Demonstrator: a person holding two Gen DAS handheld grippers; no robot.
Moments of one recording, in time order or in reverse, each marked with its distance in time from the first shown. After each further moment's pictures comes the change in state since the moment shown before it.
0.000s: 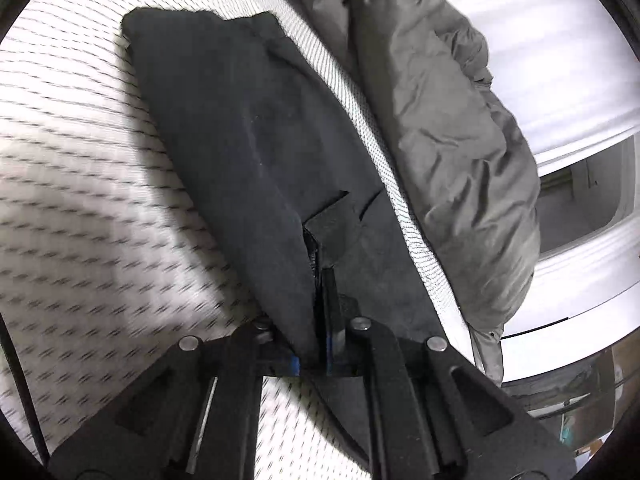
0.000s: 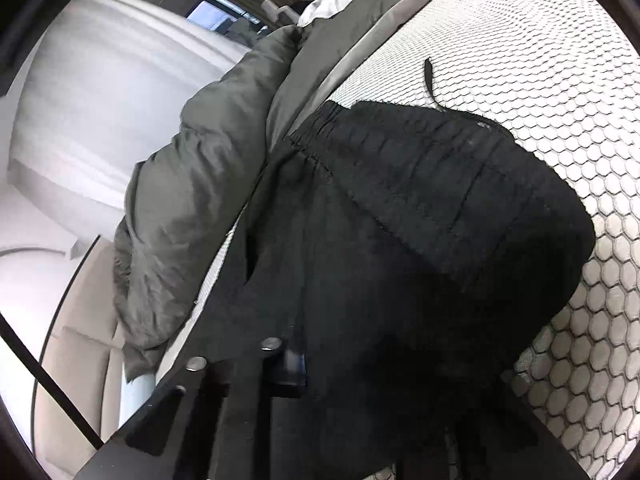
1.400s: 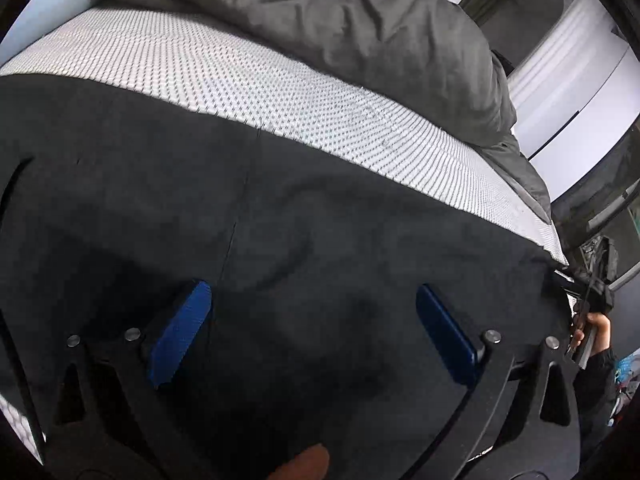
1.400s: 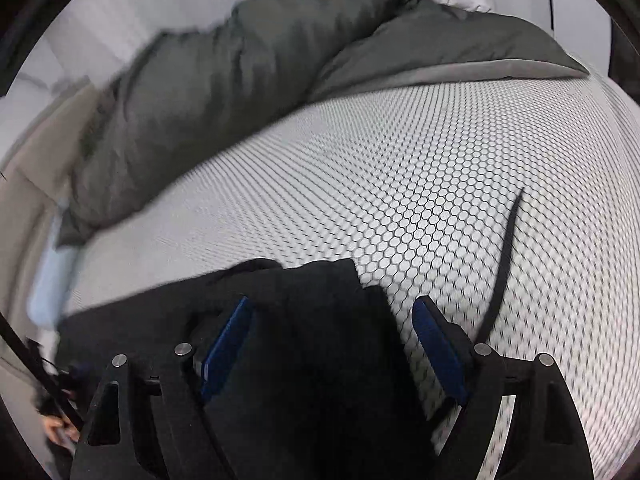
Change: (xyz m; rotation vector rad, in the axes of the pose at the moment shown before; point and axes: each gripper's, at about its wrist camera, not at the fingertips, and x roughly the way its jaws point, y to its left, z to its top) left arm -0.031 -0.065 -0.110 0.621 0.249 0.041; right arm 0.047 0.078 0.047 -0.556 0.269 -0.269
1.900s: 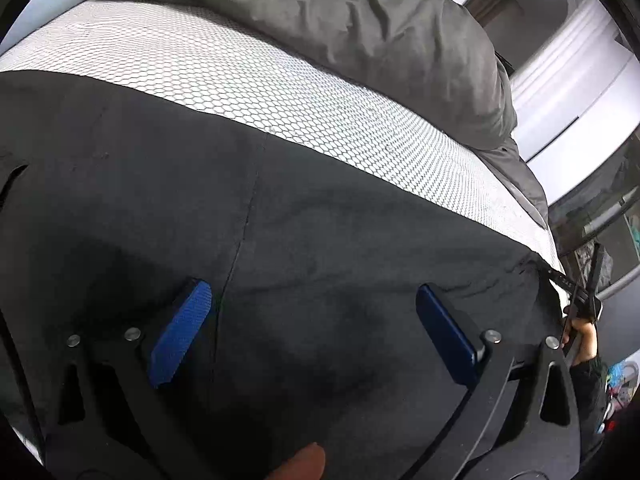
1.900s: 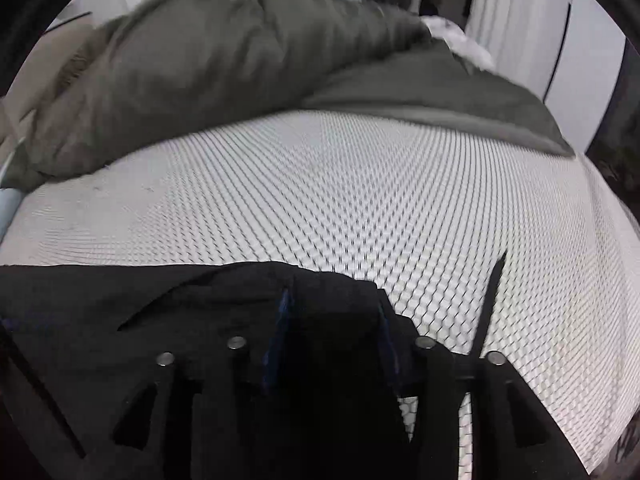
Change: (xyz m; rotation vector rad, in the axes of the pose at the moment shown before) left arm 0.011 0.000 0.017 -0.042 0.011 -0.002; right arm 0.013 0.038 0.001 -0.119 -0.094 -0.253
